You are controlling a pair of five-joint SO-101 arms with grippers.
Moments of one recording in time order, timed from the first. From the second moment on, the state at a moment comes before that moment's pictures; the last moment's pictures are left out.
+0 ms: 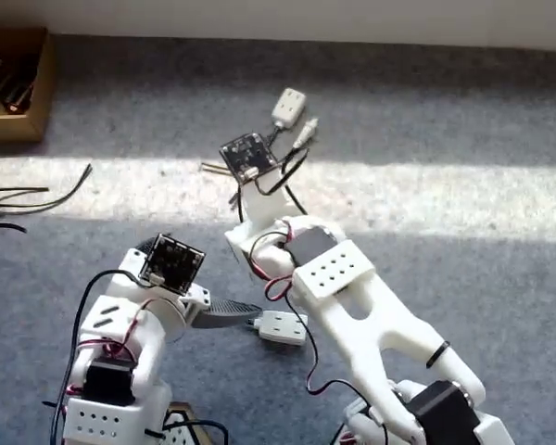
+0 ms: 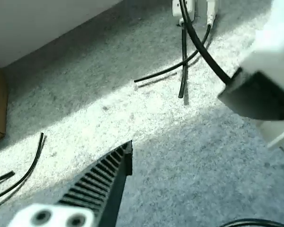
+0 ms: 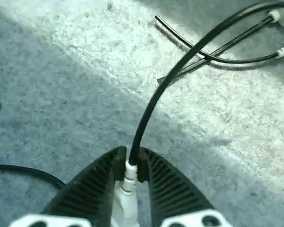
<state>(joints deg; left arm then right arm) 2.3 -103.6 90.1 48.5 -19.6 -40.3 -18.5 37.7 40.0 0.5</state>
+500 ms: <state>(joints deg) 2.6 -103.5 96.0 33.3 -17.9 -44.0 -42.7 45.7 46.4 -2.7</state>
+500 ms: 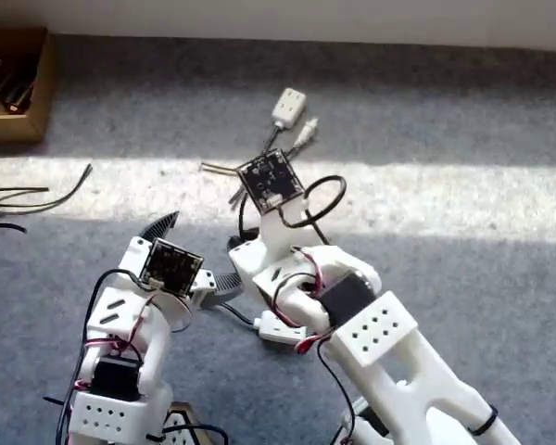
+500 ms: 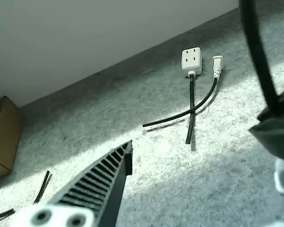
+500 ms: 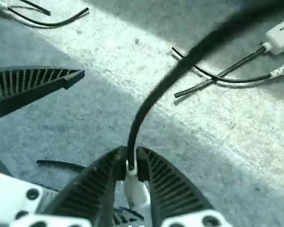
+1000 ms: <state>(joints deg) 1.5 -103.5 96.0 32.8 -17.9 -43.7 -45.3 45.7 55.5 2.2</state>
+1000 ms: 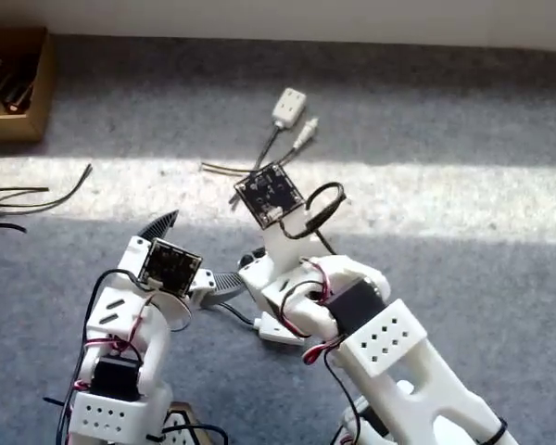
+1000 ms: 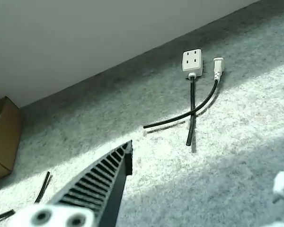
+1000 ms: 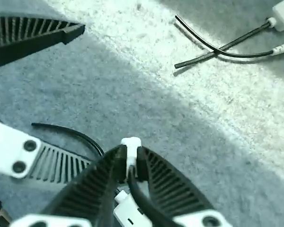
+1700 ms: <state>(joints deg) -12.7 -103.6 96.2 27.3 -11.2 -28.6 -45.3 33.4 80.4 0.7</state>
